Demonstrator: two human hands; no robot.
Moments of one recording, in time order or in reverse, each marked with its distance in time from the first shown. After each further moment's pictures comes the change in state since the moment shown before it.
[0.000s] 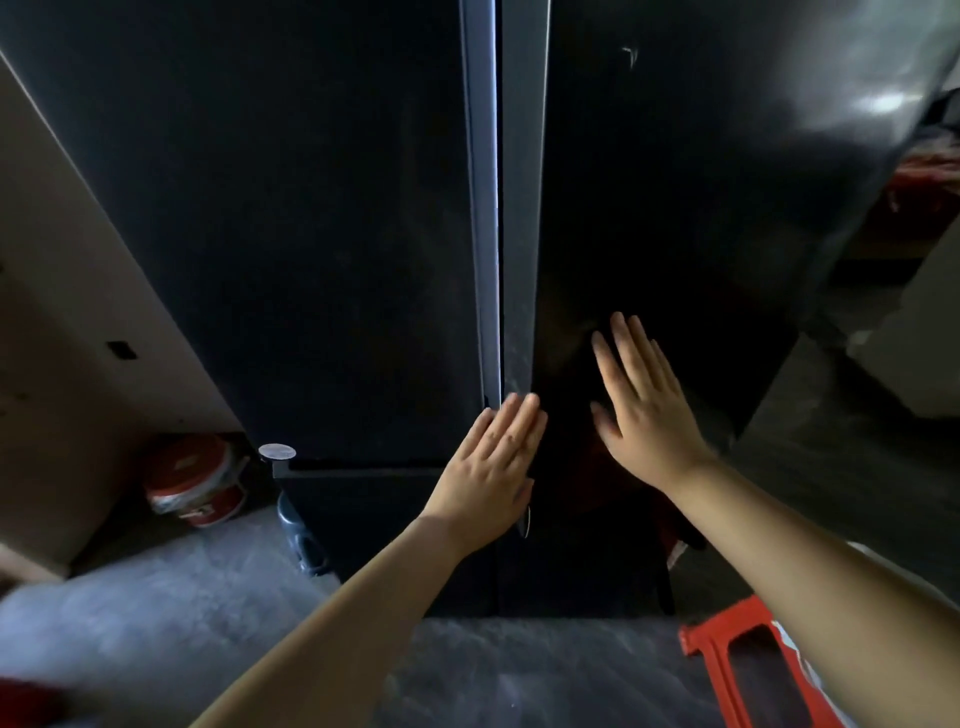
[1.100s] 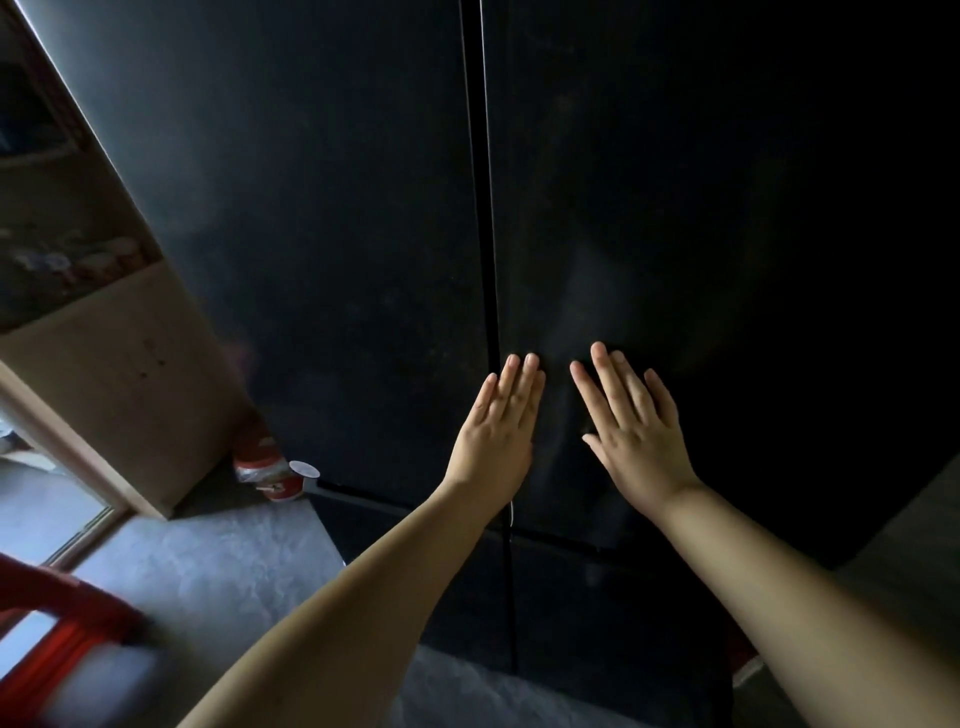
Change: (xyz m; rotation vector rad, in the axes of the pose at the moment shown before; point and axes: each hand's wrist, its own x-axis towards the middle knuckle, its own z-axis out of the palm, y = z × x) left_hand 0.137 -0.041 0.022 0.489 -0.071 -0.412; right_hand 0.095 0.059 0.086 -0.259 0.067 -0.185
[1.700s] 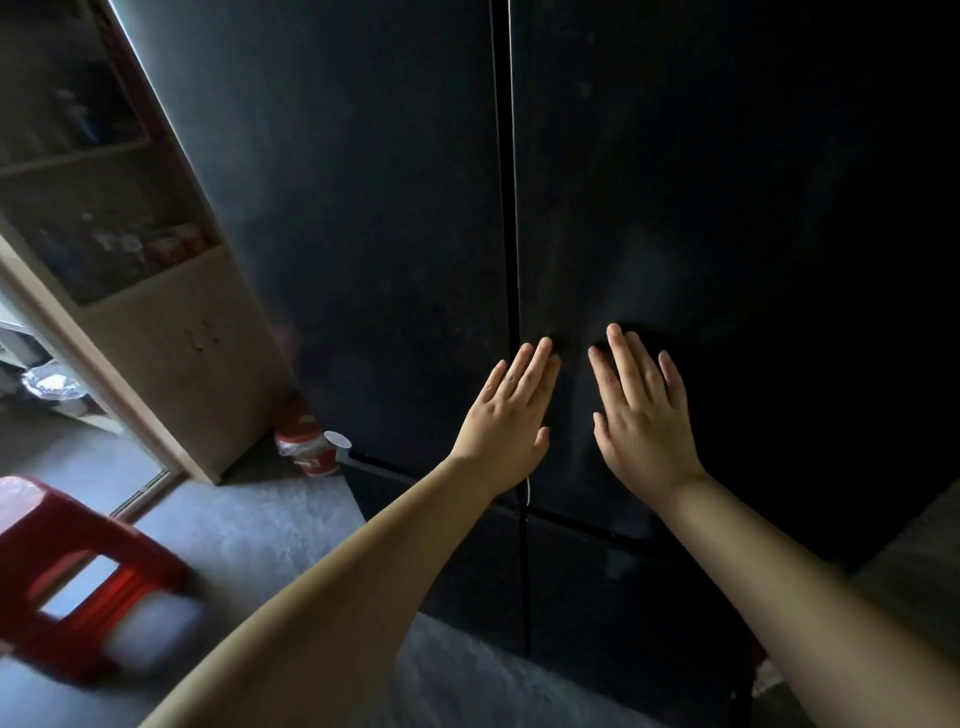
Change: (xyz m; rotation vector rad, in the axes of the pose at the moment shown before) left_hand -0.013 -0.009 -0.030 -0.346 -0.127 0.021; right_hand 0.001 -0.006 -0.027 0.230 -0.076 0.040
